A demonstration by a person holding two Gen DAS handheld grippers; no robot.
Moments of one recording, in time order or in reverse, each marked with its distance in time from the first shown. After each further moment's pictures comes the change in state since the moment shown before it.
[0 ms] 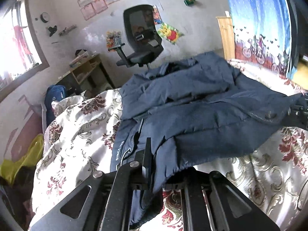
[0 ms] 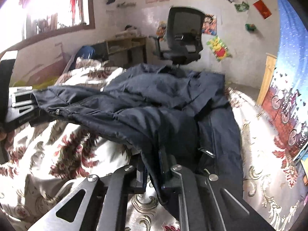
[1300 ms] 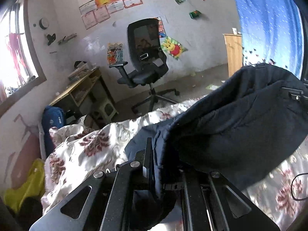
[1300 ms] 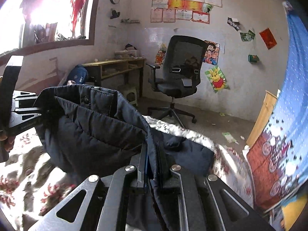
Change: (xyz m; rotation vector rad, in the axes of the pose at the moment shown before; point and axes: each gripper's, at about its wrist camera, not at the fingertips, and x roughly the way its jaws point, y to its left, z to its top) left arm 0.049 0.059 0.148 -0.031 -0.064 -0.024; right arm 0.032 -0.040 0.184 -0.145 -0.109 -0.053
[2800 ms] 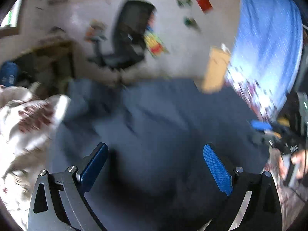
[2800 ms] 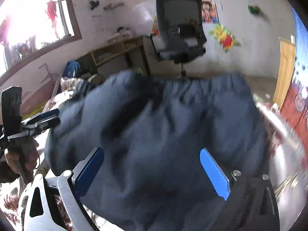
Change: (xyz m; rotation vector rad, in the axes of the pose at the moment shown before) left arm 0.119 0.023 -0.047 -0.204 0.020 -0.381; right arm 0.155 -0.041 -0.083 0.261 0.170 0.181
